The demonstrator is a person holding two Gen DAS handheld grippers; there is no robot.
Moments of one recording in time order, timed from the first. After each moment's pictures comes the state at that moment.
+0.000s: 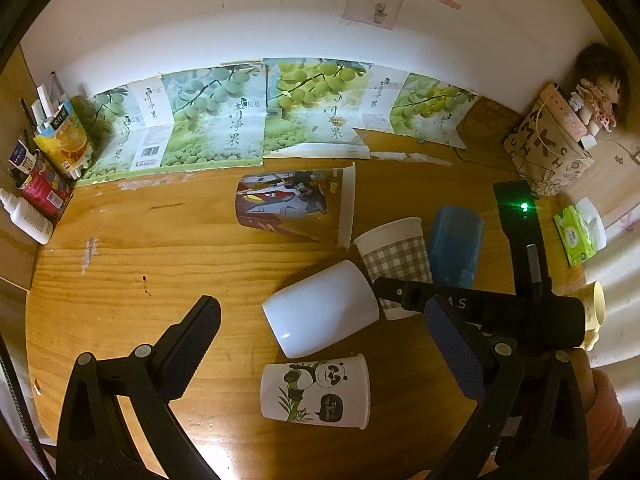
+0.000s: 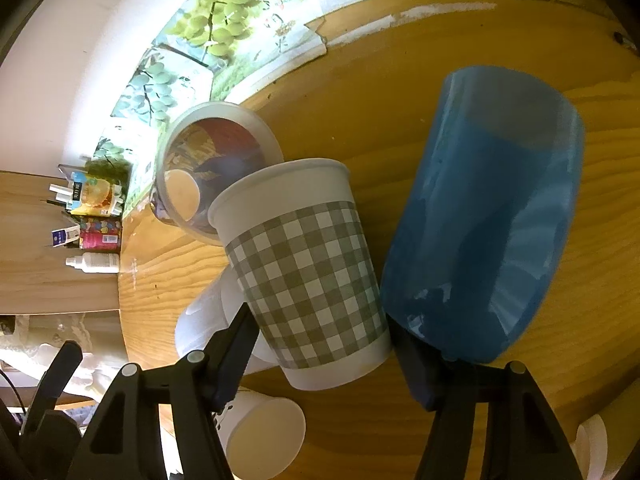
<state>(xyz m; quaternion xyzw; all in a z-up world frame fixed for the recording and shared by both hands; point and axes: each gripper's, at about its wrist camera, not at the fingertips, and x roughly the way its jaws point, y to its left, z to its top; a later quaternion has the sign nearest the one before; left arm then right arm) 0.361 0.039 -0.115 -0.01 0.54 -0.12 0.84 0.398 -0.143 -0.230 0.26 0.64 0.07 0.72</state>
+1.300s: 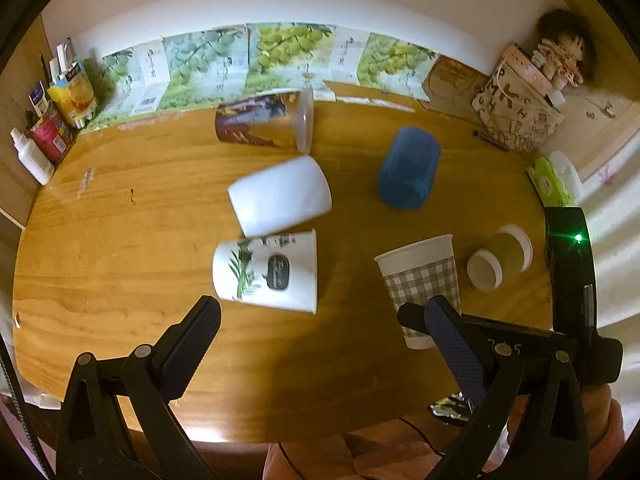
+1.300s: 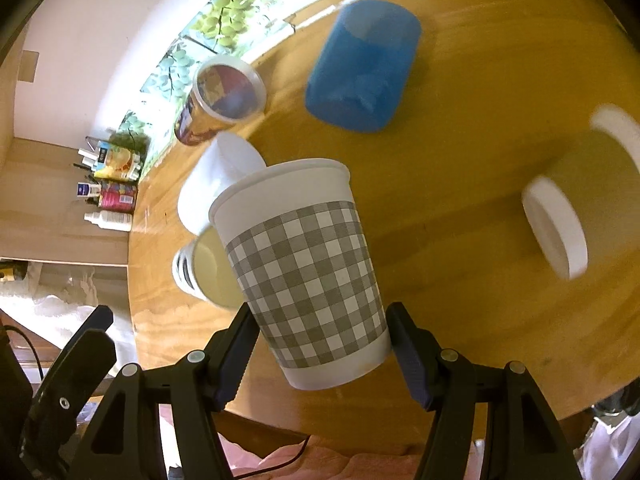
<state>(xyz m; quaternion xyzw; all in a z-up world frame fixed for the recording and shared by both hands) 0.254 0.023 -0.125 -0.02 0.55 -0.14 0.82 0.276 -0.175 -0.201 0.28 0.63 0.07 0.72</state>
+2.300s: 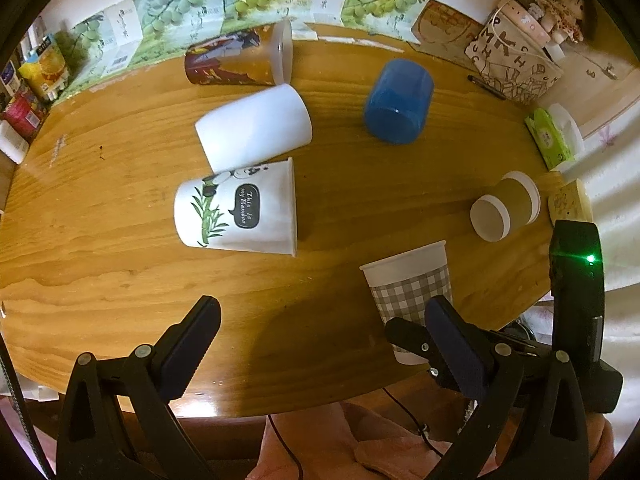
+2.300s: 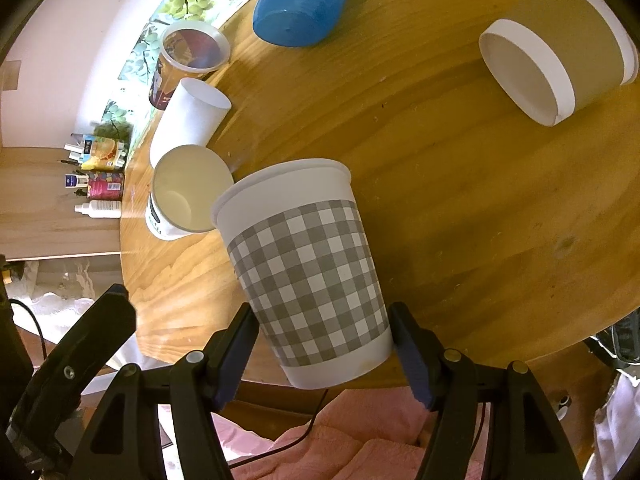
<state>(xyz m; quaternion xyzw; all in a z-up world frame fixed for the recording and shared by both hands) 0.246 0.011 -0.162 0.00 0.61 -0.17 0.77 0.237 -0.171 -0.223 0.32 0.65 0.05 0.69</state>
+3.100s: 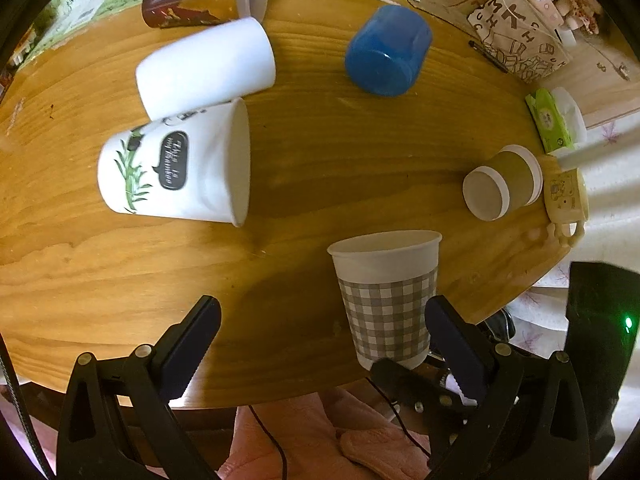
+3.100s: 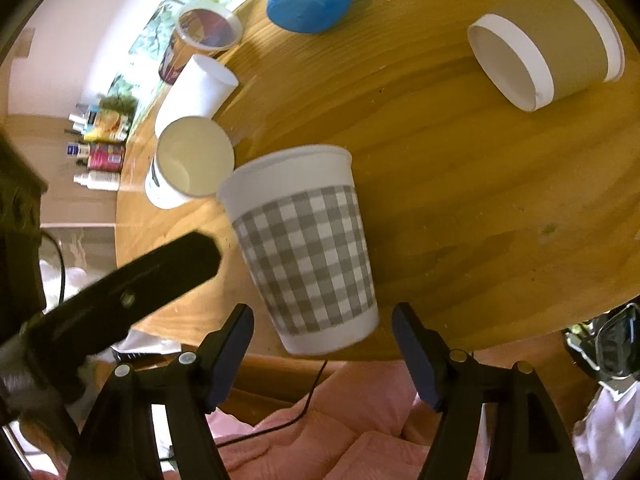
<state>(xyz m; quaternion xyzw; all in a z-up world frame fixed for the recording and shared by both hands) 0.251 -0.018 -0.198 -0.03 0.67 -0.18 0.72 0.219 -0.171 -0.212 0.26 0.67 0.07 0.69</state>
